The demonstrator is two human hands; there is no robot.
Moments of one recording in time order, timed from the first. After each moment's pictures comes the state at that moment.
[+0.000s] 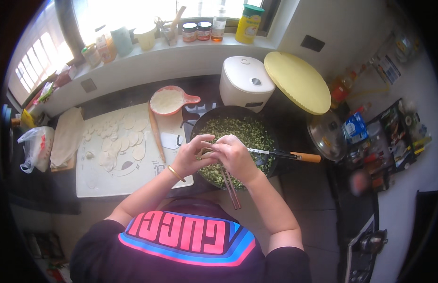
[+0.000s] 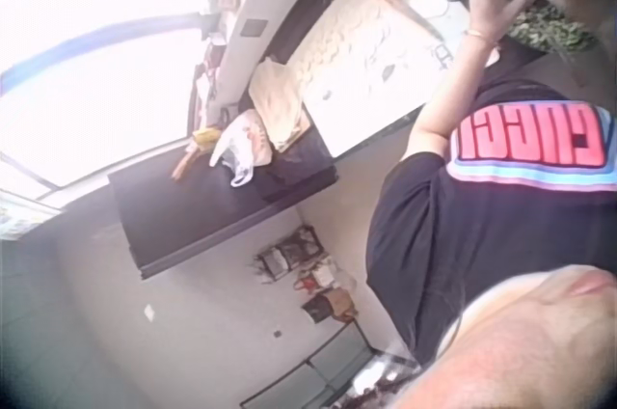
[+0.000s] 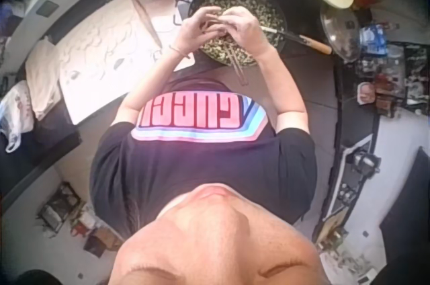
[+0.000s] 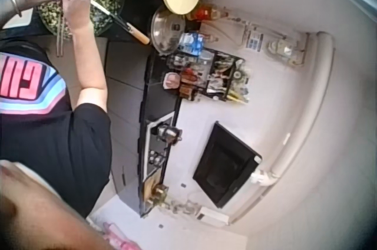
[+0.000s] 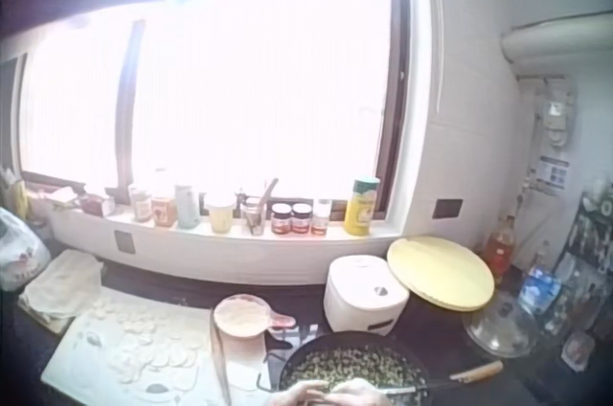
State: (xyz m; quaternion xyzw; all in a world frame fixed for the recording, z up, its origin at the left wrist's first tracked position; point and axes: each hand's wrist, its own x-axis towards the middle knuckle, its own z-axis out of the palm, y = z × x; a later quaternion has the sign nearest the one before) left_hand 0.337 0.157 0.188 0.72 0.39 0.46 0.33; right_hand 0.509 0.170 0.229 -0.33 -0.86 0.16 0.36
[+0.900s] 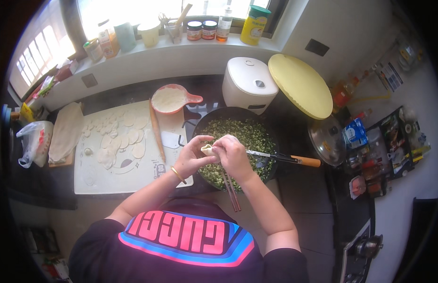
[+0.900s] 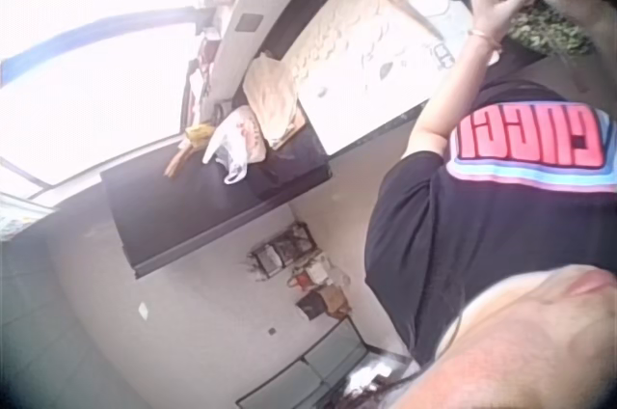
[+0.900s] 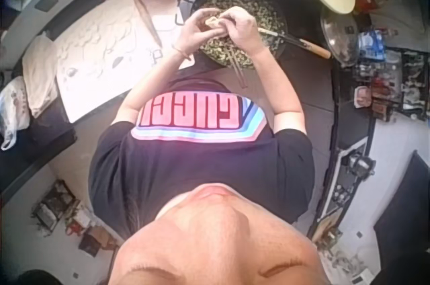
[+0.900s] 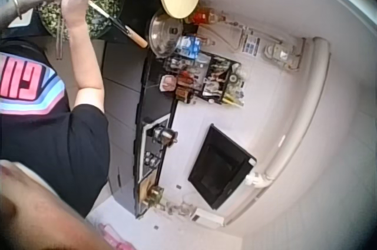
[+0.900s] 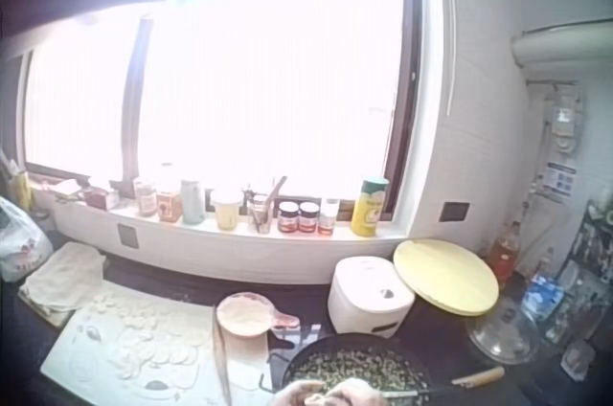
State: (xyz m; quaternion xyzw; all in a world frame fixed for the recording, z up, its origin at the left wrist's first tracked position) left_hand 0.340 0.161 0.163 0.49 0.28 0.53 0.63; right_hand 0.495 0.178 0.218 -0.40 -0.81 0.22 0.37
